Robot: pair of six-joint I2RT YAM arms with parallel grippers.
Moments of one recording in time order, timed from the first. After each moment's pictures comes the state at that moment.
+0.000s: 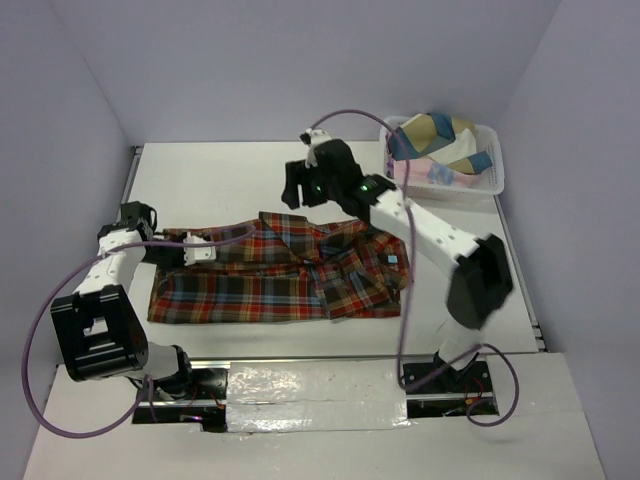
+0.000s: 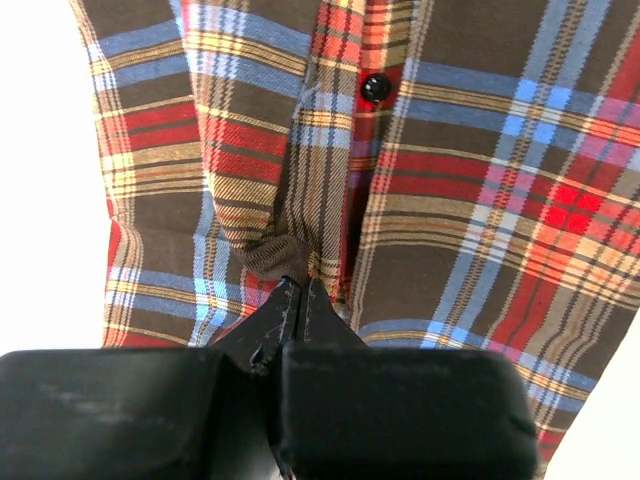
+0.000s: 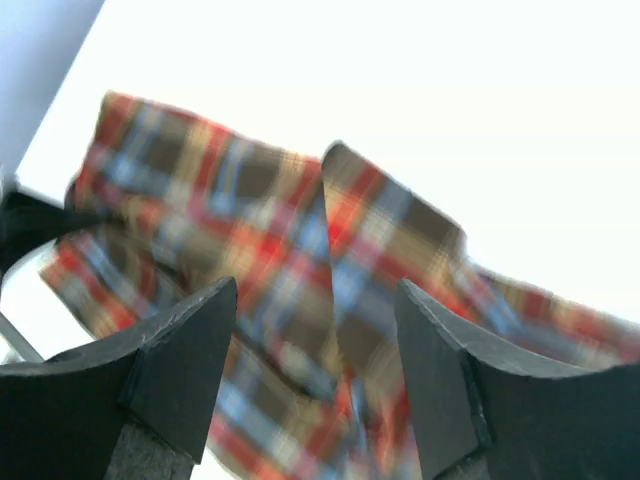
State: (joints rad) left arm 0.29 1.38 0.92 -0.89 0.58 1.71; right arm 0.71 1.64 1.43 -0.29 -0.02 0.33
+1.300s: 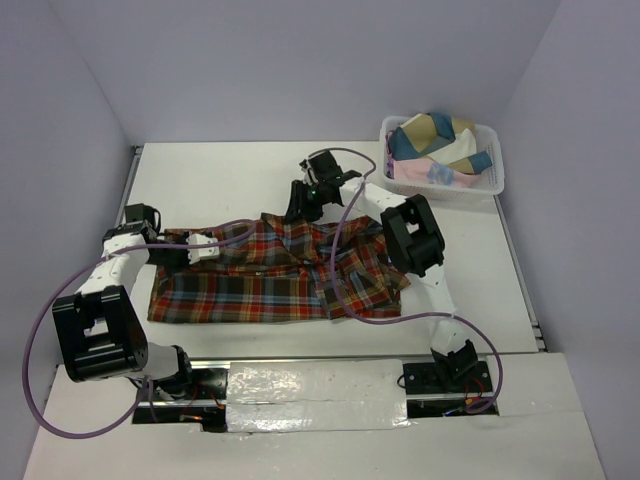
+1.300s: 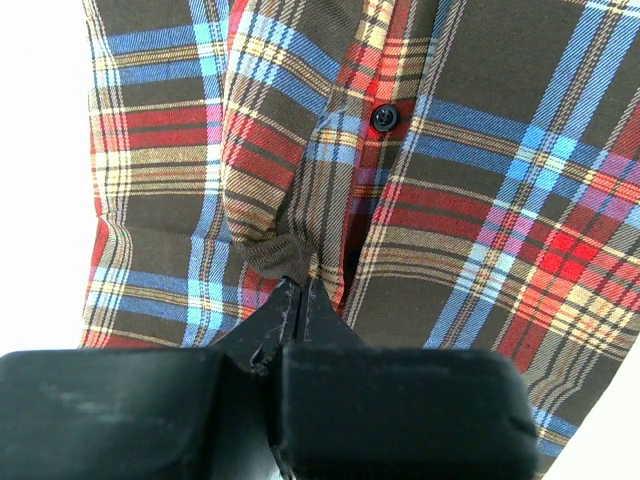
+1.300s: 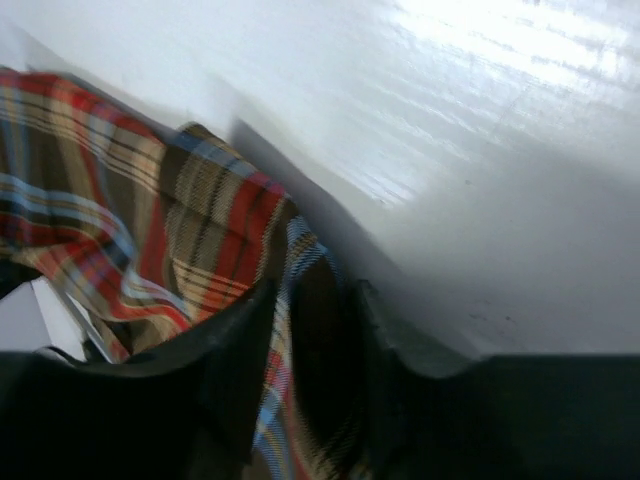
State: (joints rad) left arm 0.26 1.38 0.88 -0.79 0.61 1.56; right arm 0.53 2.39 1.89 -0.40 -0.49 0.56
